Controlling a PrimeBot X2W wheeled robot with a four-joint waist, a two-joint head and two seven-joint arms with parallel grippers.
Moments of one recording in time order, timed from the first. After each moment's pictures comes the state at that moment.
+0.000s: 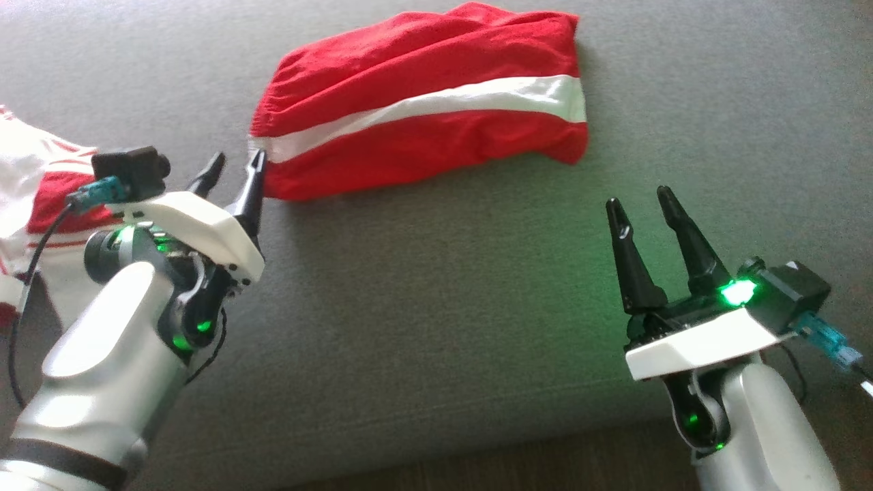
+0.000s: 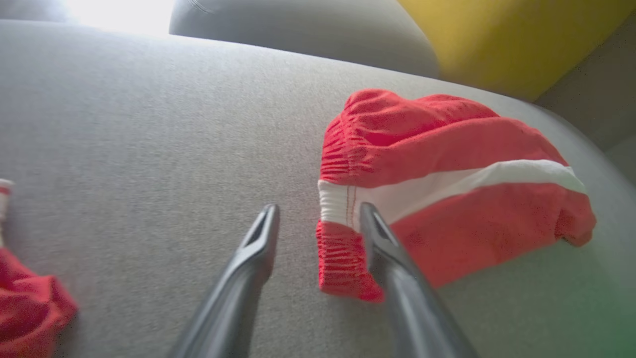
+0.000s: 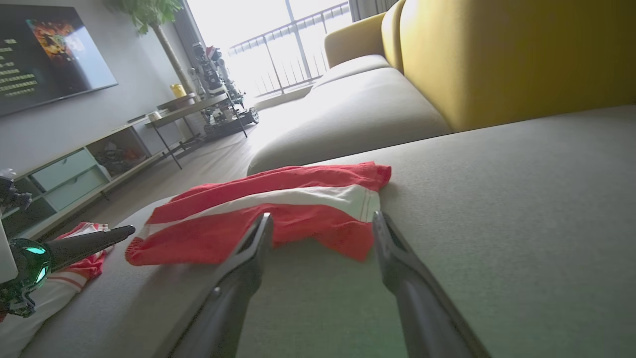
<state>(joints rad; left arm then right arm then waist) -0.64 0.39 -0.70 0.54 -0.94 0.07 -0.09 -0.18 -0.04 0.10 0.12 0.32 0.13 -0.25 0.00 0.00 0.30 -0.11</state>
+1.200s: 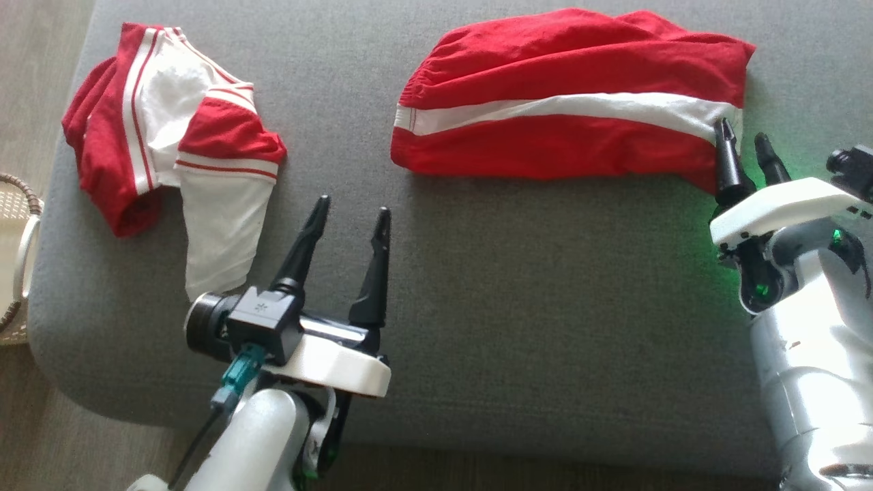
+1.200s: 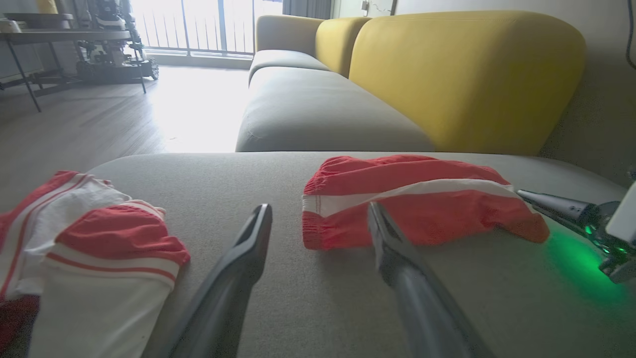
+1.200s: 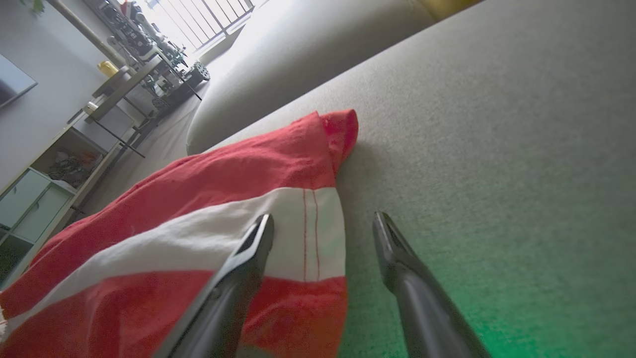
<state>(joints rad) -0.20 0.12 -0.50 0.02 -0.25 0.17 -0.25 -0.68 -0.11 -0.18 0.89 0.45 0.13 -0.18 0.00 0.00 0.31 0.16</state>
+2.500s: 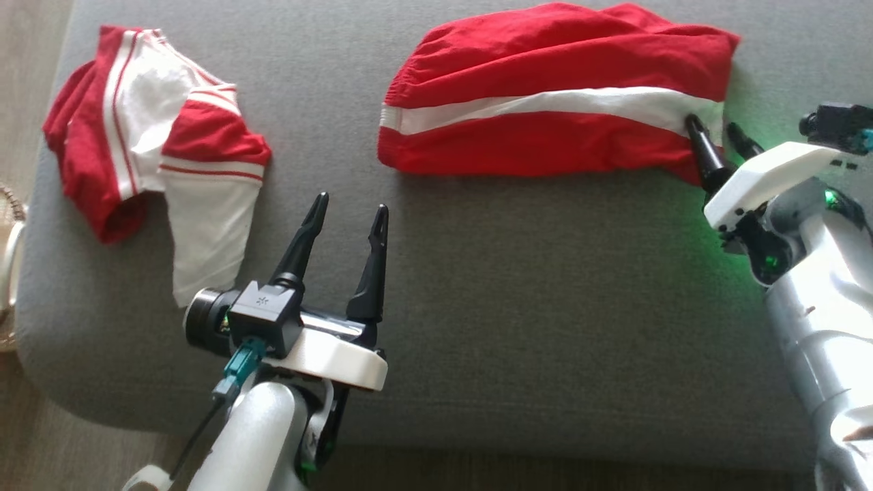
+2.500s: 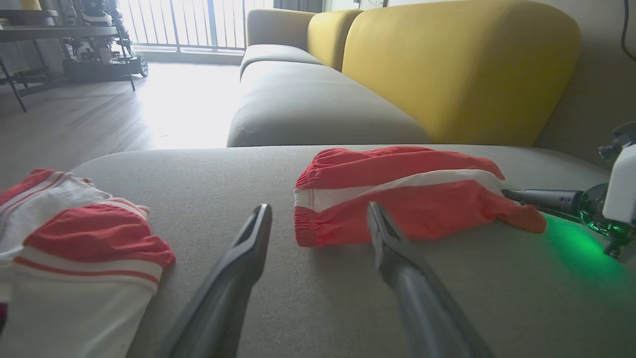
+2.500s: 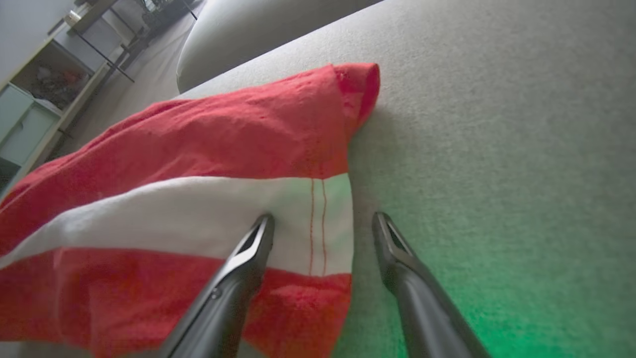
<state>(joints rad) -0.20 0.06 -0.42 0.08 -0.17 0.08 -0.25 -0.82 -0.21 0.08 1.05 0.58 0.13 -0.04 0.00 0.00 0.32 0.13</state>
